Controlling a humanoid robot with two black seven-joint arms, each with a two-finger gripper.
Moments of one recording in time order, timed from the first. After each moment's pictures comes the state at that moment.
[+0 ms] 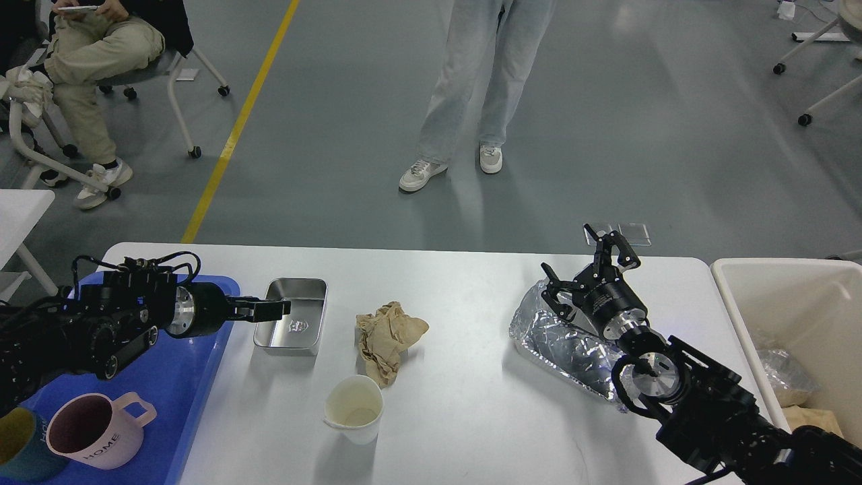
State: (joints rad) left arm -0.93 0.32 0.23 -0.43 1.20 -0.22 -0.51; right arm 0.61 -0.05 0.74 0.43 0.09 0.51 0.33
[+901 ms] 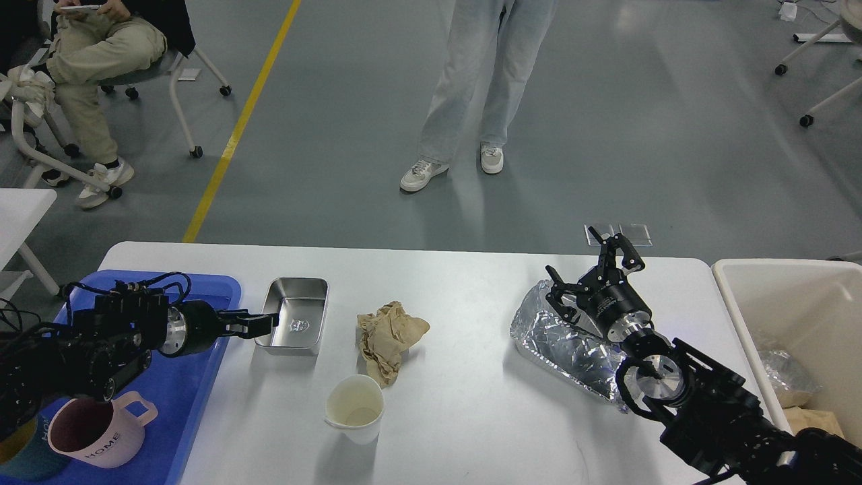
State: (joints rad) left arm -0.86 0.30 0.23 -0.38 1.20 -0.13 -0.52; right arm 0.60 -0.06 0.74 0.43 0.09 0.51 0.33
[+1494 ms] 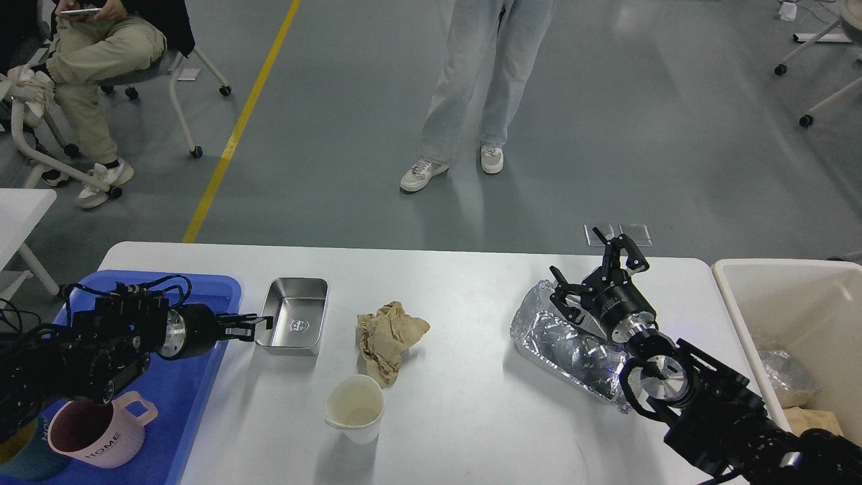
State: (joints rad) left arm -0.86 0.30 0.25 -0.37 1.20 -0.13 -0.54; right arm 0.60 -0.07 0.74 0.43 0.09 0.51 0.33
